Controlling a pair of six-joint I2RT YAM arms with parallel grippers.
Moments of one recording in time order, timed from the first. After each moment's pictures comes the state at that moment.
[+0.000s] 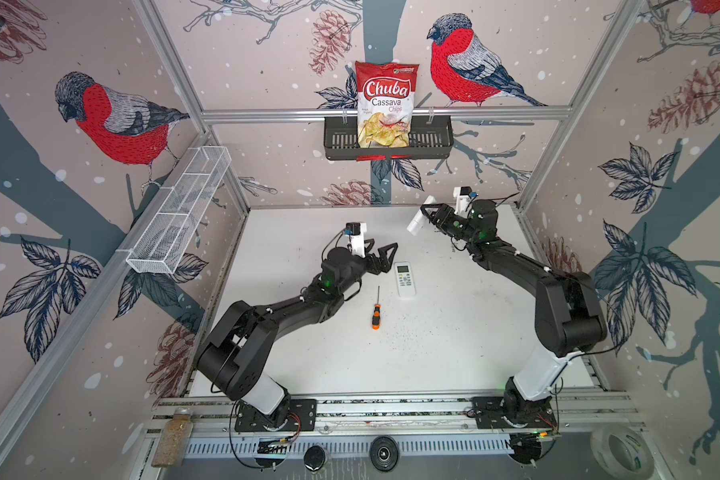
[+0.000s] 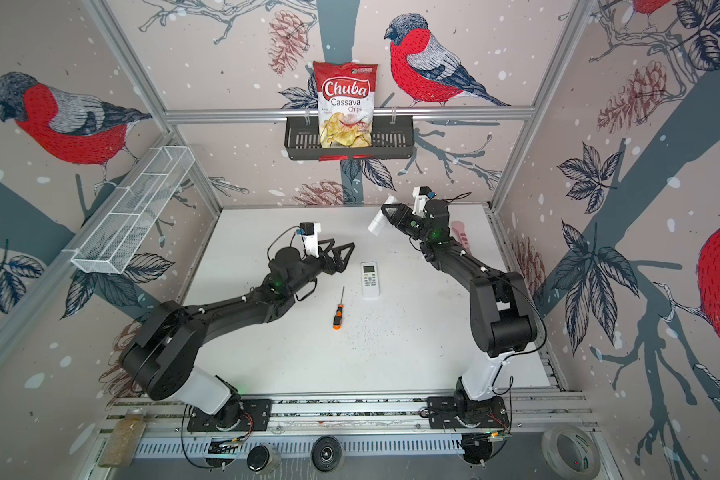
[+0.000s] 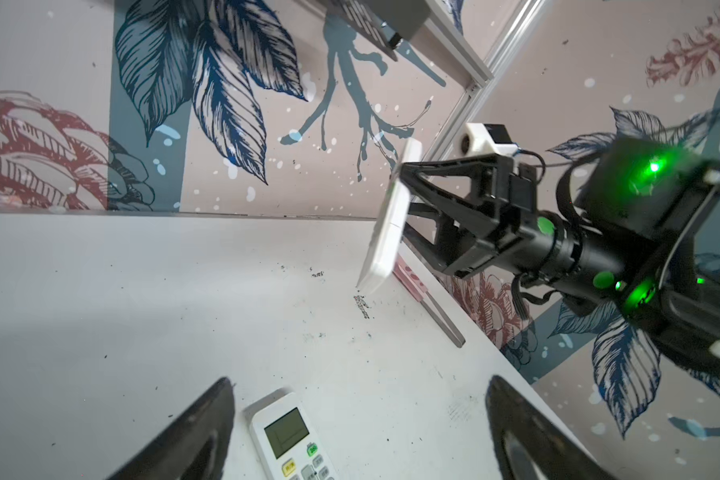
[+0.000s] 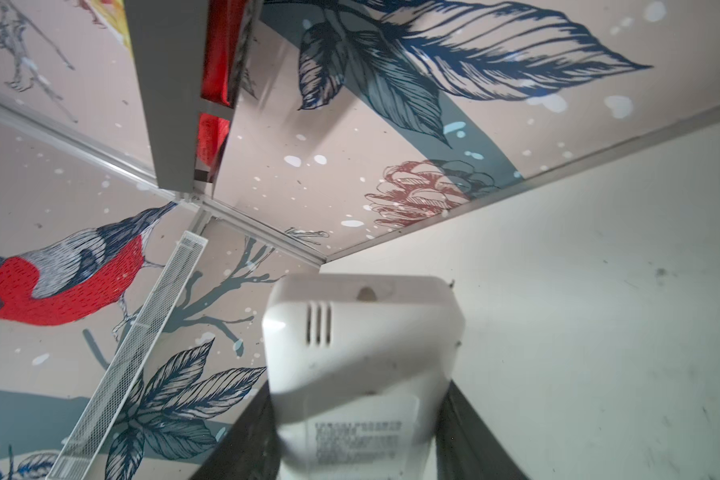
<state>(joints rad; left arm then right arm) -0.64 1.54 0.75 0.74 0.09 -0.43 0.27 1.74 1.17 0.35 -0.50 0.83</state>
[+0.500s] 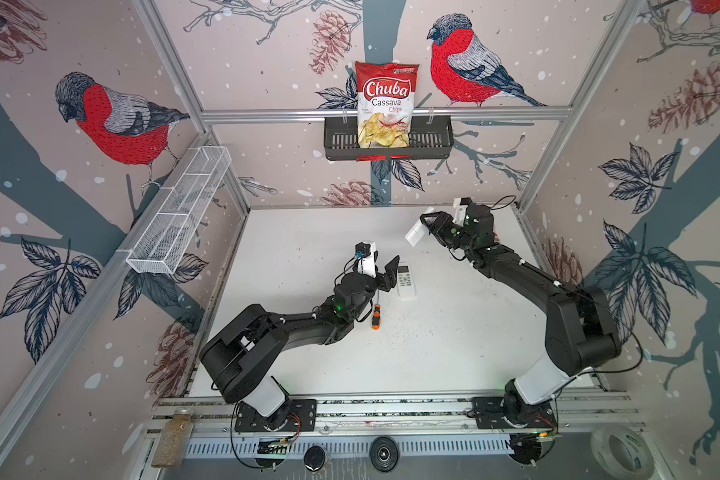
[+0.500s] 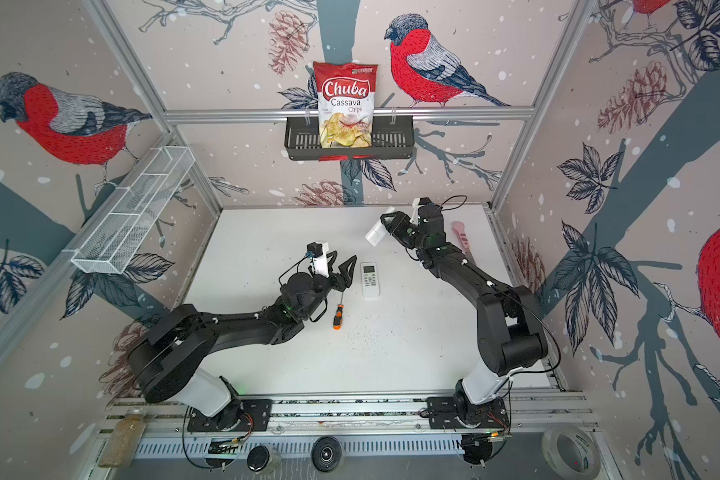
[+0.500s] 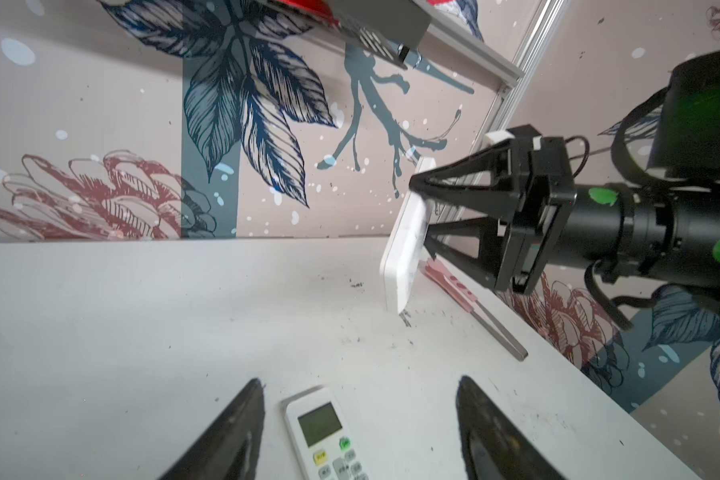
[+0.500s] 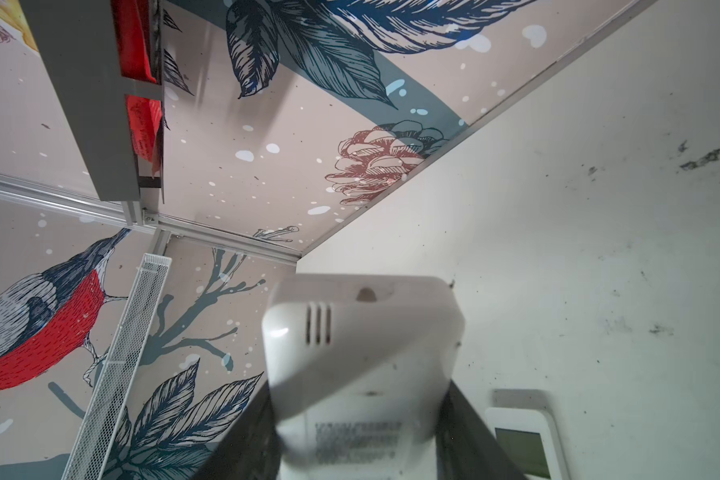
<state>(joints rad) -0.80 1.59 0.67 0.92 -0.24 -0.31 0.33 1.64 1.12 0.19 -0.37 0.91</state>
